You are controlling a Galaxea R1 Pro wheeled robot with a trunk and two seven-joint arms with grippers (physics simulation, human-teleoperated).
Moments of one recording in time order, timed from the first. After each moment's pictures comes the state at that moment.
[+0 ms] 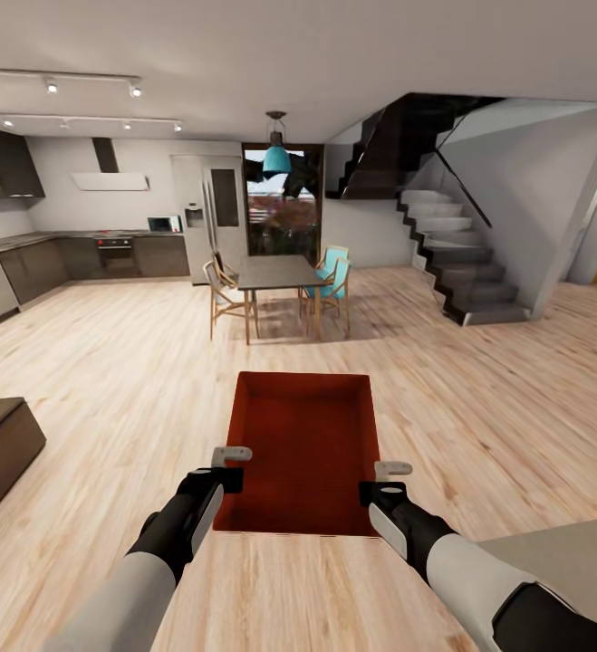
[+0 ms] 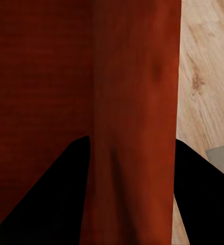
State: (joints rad) left arm -0.67 -0.13 -0.01 -0.70 -0.03 0.49 0.13; right arm -0.80 0.05 0.61 -0.32 -0.60 0.17 -0.38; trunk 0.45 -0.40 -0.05
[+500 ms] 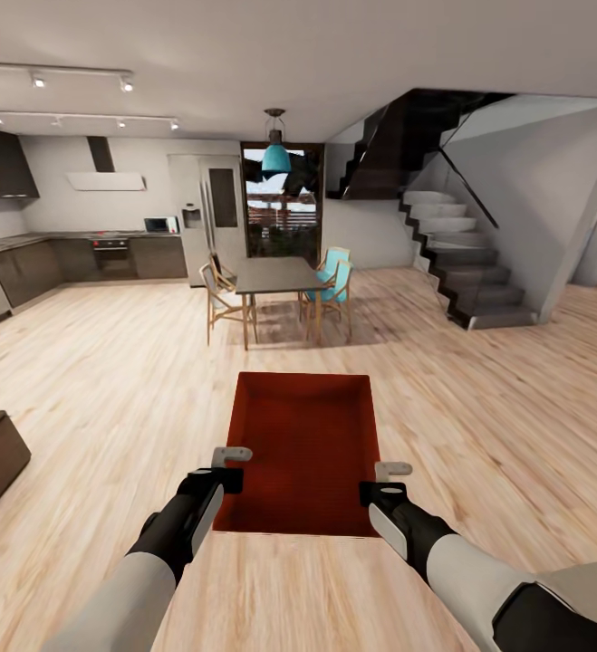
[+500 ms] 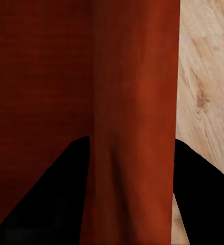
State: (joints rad) left arm -0.67 -0.13 -0.01 -0.70 -0.03 0.49 0.13; right arm -0.80 0.05 0.62 -0.32 -0.61 0.17 -0.38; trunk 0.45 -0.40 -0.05
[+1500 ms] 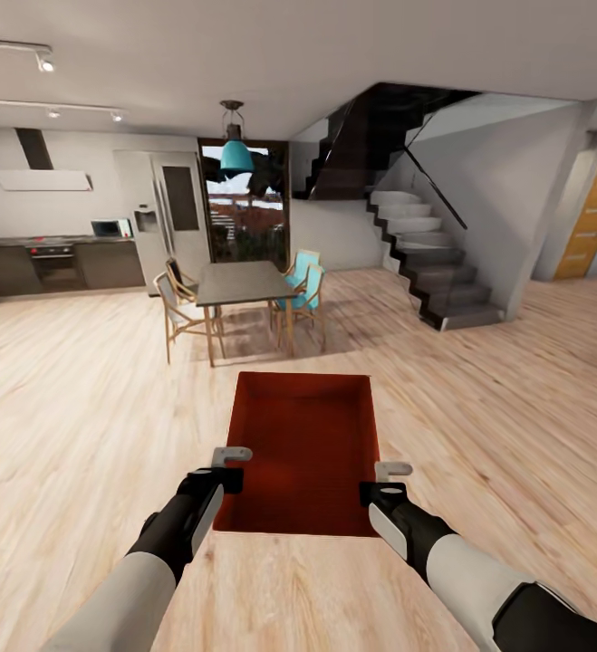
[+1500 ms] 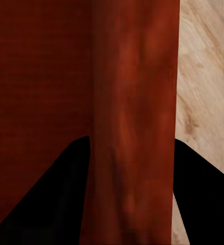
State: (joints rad) left arm -0.67 -0.13 -0.01 -0.70 -0.04 0.49 0.12; right arm -0.80 0.05 0.62 -0.32 -0.62 0.17 -0.38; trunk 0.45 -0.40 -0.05
